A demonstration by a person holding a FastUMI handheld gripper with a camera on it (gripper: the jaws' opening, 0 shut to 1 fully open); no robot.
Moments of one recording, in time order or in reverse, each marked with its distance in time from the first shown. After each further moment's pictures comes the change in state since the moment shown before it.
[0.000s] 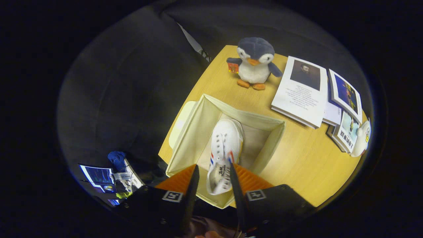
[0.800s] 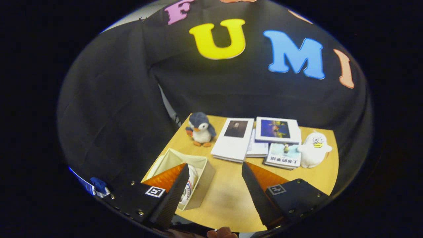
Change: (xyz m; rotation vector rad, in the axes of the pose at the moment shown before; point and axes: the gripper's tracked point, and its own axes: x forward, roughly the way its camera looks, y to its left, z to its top) arm -0.205 -0.117 -0.020 0.089 -0.736 -0.290
